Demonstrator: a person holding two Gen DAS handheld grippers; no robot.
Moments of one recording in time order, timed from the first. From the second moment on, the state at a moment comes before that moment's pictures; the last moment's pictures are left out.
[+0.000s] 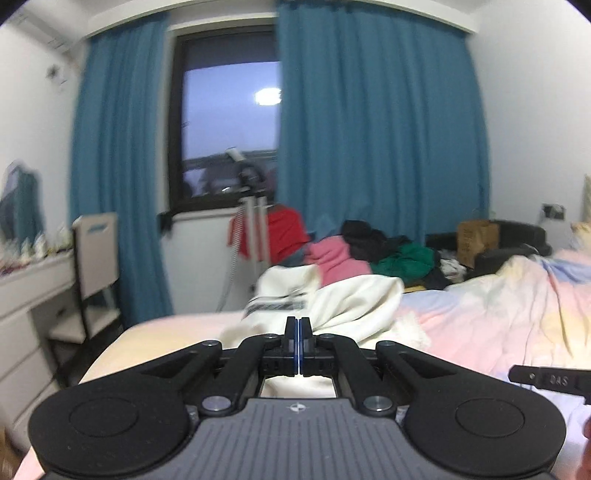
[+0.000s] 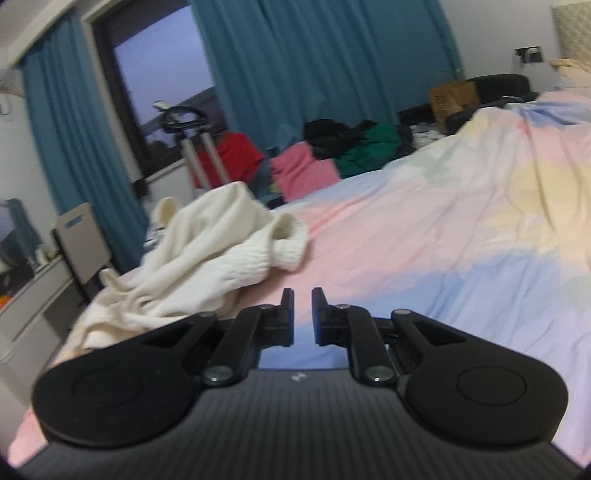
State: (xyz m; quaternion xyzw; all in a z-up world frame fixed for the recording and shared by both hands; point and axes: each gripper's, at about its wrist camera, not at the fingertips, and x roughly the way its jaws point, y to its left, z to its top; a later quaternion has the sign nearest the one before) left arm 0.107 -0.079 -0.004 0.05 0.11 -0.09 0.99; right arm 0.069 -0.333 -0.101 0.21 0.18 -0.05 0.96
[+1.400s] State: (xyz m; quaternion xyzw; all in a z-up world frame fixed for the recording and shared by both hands) left arm 0.090 0.119 -0.060 -0.15 0.18 0.01 0.97; right arm 0.349 -0.155 -0.040 0.15 0.29 0.07 0.94
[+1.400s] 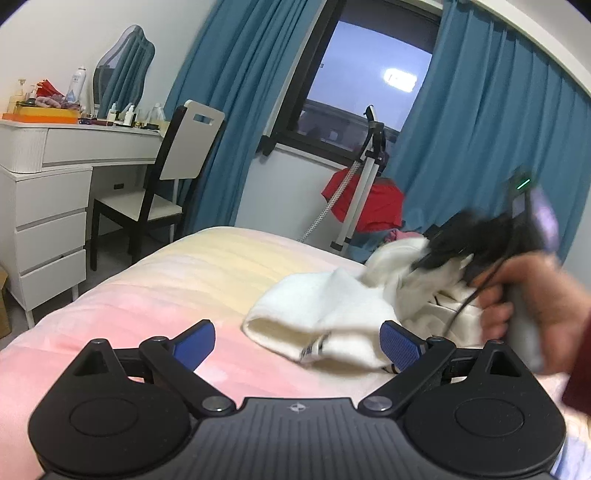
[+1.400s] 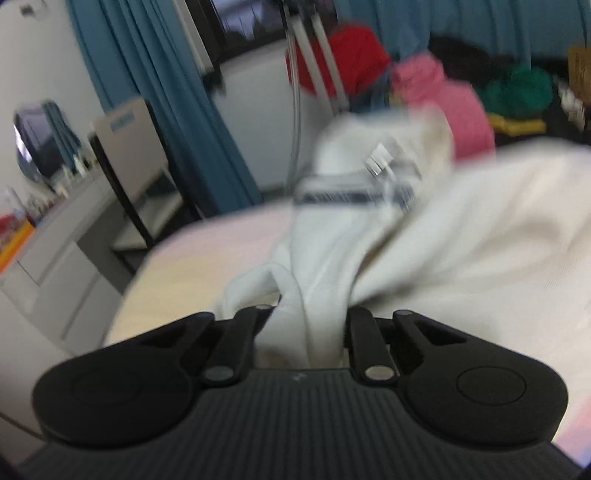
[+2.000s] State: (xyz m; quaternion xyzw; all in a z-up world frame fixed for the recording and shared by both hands) left arm 0.078 0.057 -0.065 -0.10 0.18 -0.02 0.98; right arm 0.235 -0.549 0.013 0.32 0.16 -0.12 0.93
